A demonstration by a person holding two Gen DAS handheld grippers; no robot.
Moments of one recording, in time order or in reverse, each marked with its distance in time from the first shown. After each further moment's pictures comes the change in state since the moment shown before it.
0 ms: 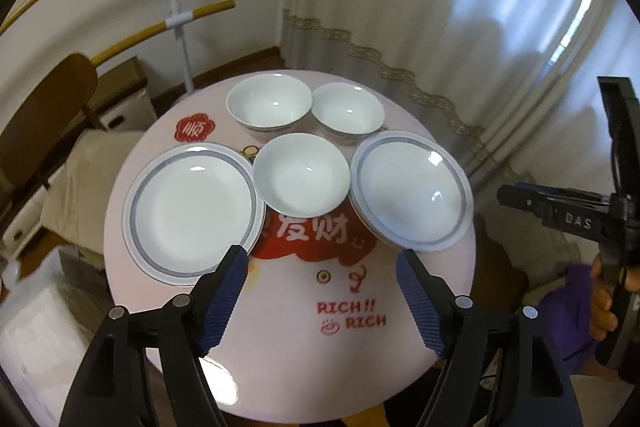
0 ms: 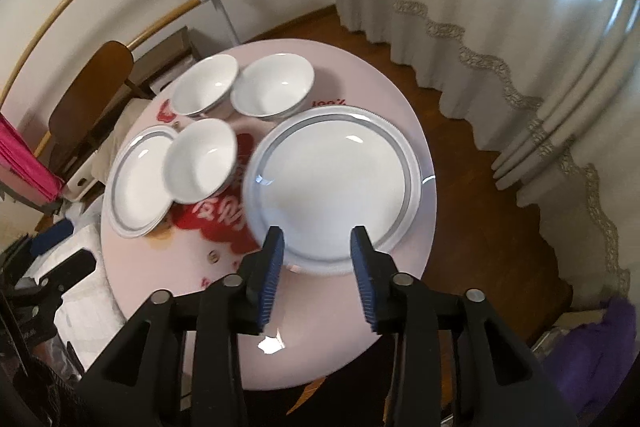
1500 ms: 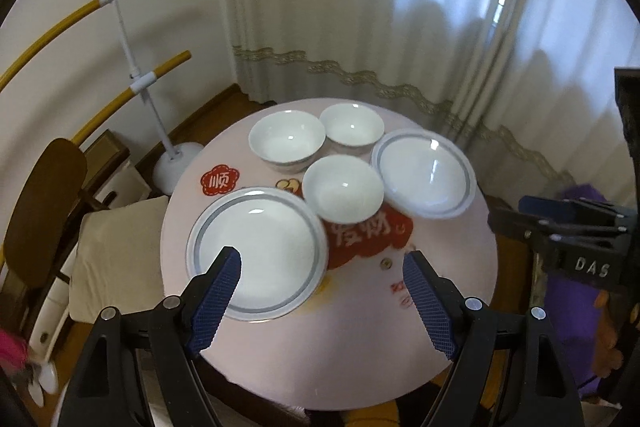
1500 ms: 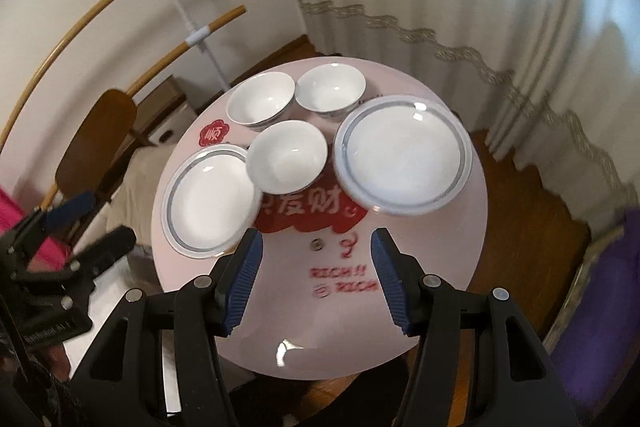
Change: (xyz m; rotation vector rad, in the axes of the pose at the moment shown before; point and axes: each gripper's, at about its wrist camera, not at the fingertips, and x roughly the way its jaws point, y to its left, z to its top) left arm -0.053 0.103 0.005 0.308 -0.046 -0.074; right arm -0.040 0.140 -0.051 0.249 -0.129 -0.067
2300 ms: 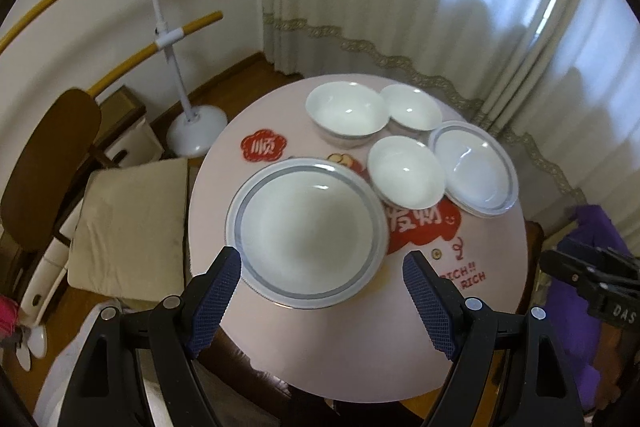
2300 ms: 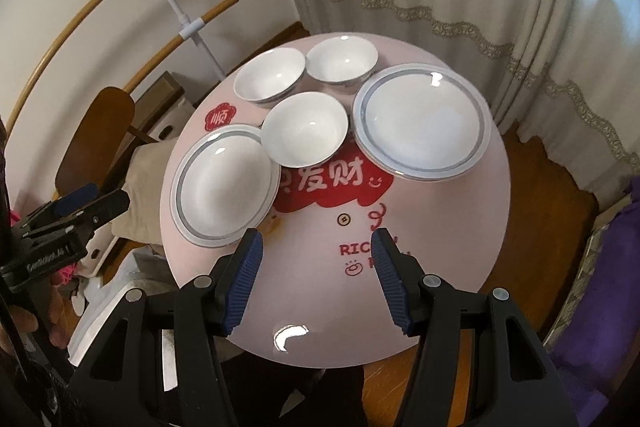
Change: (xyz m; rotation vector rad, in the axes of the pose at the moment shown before) left arm 0.019 0.077 0.007 -0.145 0.081 0.039; right arm 0.022 0.021 -0.017 0.044 0.056 0.012
